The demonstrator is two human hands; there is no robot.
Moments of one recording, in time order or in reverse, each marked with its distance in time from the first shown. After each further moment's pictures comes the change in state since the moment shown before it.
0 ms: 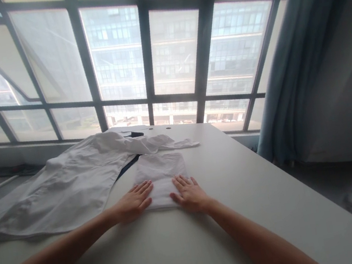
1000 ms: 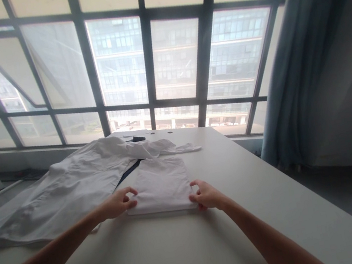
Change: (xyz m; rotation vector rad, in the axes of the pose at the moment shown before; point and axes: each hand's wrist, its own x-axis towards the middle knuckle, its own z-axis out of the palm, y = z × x) left_hand -0.017 -0.038 -0.023 -0.672 0.136 -0.393; right_hand -0.018 0.036 -0.021 0.821 -0.022 0.358
